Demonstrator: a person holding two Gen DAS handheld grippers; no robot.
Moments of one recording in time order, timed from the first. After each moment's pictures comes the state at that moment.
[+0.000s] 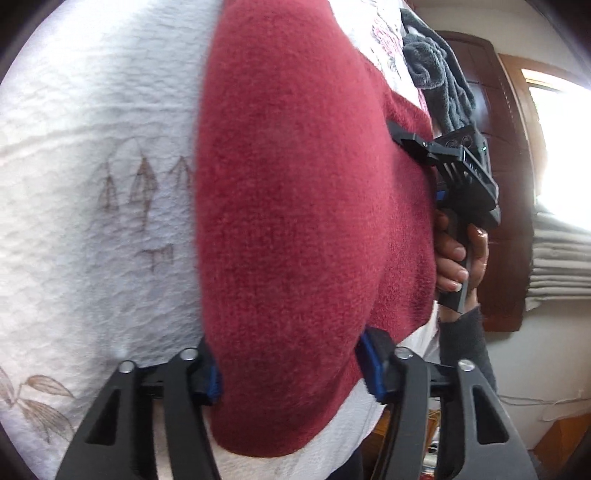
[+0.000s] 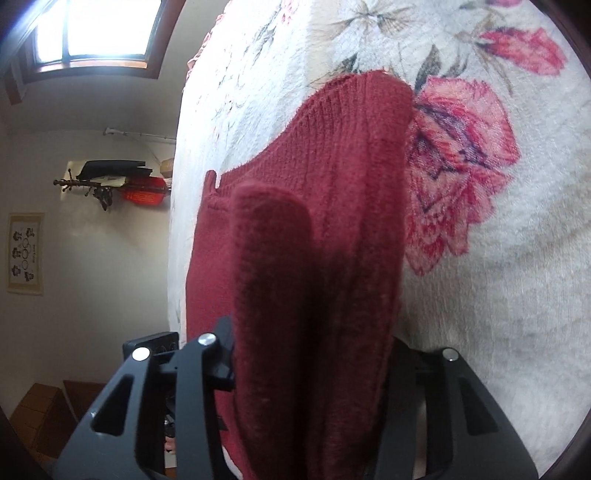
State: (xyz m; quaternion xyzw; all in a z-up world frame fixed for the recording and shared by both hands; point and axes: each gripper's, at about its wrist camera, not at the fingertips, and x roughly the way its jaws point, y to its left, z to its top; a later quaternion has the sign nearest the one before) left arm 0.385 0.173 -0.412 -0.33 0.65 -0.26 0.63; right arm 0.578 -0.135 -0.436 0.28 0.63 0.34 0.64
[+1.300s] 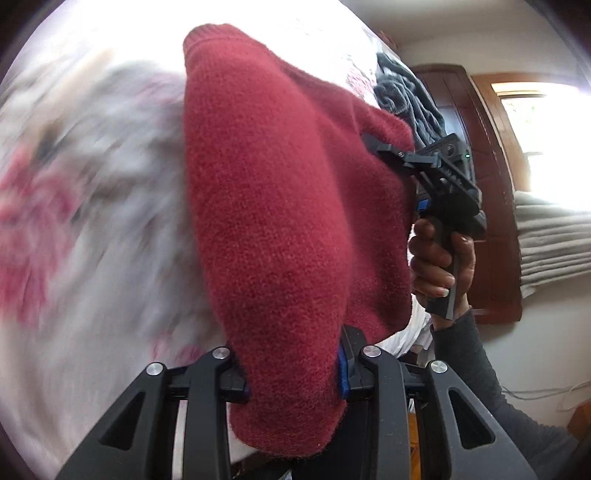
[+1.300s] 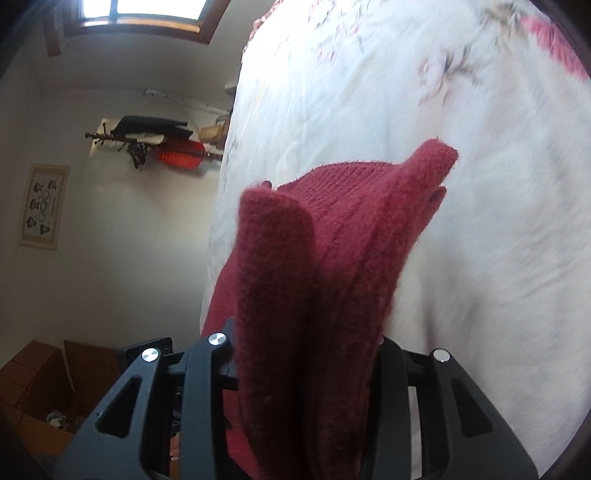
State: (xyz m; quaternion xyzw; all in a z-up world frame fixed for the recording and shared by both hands) left arm 0.194 0.260 -0.323 -0.36 0.58 -0.21 0.70; right arm 0.407 0.025 -0.353 0.26 0.62 0.41 0.62
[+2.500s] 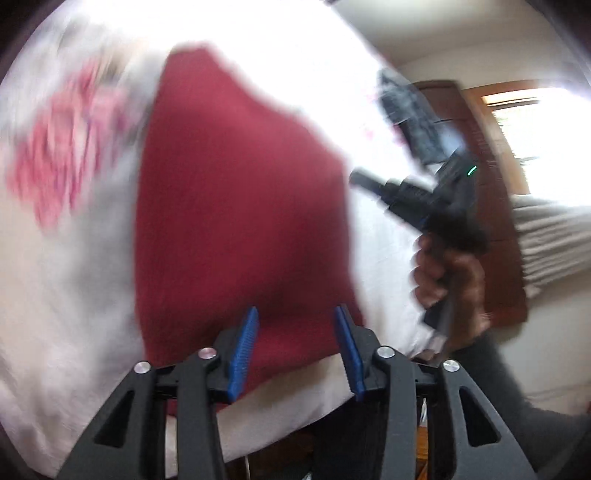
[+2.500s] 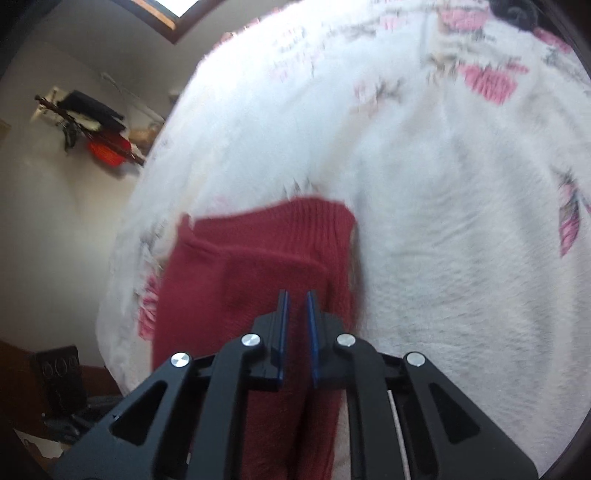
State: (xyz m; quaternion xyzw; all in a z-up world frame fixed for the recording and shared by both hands) left arm 0.189 0.247 -0.322 -0.35 0.51 -0.20 0.76; right arm 0.349 0.003 -0.341 0.12 0.57 0.29 0.76
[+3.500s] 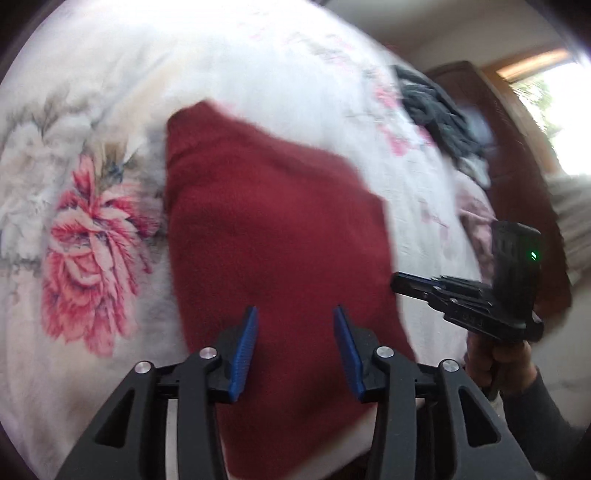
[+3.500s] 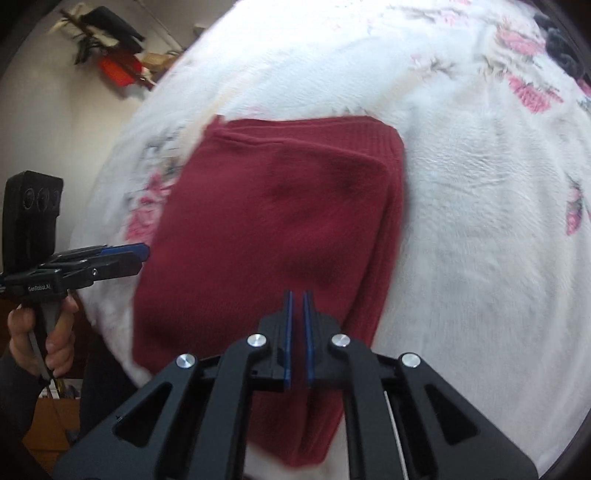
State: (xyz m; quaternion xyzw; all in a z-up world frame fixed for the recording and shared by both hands) left arm 0.216 0.261 -0.334 -0.26 0.55 -0.17 0.78; right arm 0.276 0.025 -0.338 -0.03 0.60 0.32 0.73
